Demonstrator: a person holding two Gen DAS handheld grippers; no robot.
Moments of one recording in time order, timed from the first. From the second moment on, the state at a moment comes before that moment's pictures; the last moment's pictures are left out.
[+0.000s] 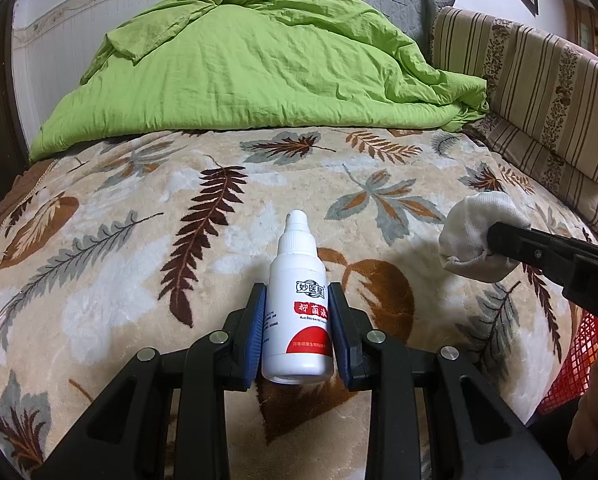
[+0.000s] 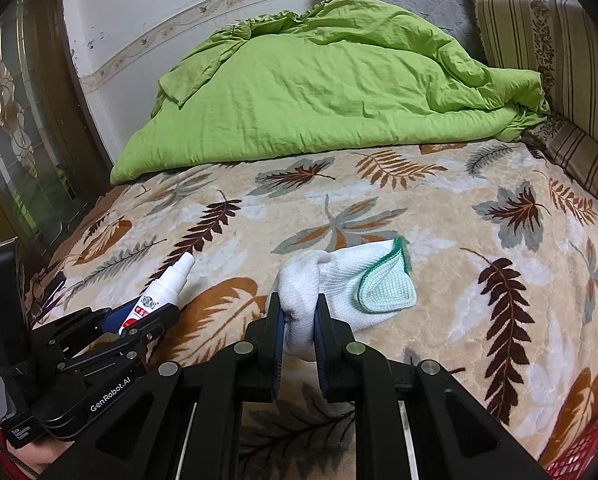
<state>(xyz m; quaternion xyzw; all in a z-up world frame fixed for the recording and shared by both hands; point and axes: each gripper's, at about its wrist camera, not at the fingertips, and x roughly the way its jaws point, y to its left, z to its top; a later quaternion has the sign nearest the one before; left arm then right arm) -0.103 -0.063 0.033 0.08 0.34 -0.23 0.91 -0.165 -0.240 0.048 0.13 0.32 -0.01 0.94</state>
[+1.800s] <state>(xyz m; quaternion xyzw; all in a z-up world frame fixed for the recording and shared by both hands) -0.251 -0.261 0.105 0.14 0.34 -0.53 0.76 -0.449 -0.432 0.091 0.31 0.24 -0.23 0.89</state>
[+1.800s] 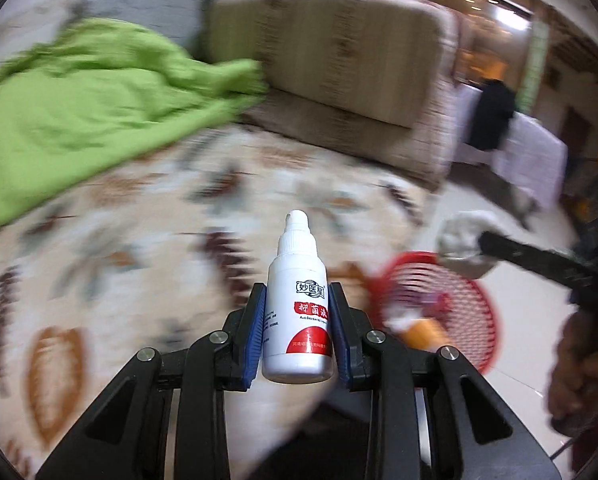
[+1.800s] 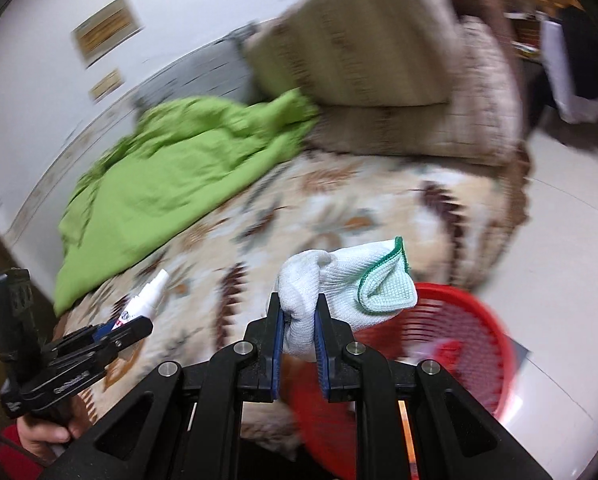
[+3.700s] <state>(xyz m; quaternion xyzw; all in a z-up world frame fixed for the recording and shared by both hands) -0.266 -0.137 0.093 0.19 0.25 -0.35 0.88 -0.425 -0.291 0.076 0.17 0.33 -0.45 0.81</state>
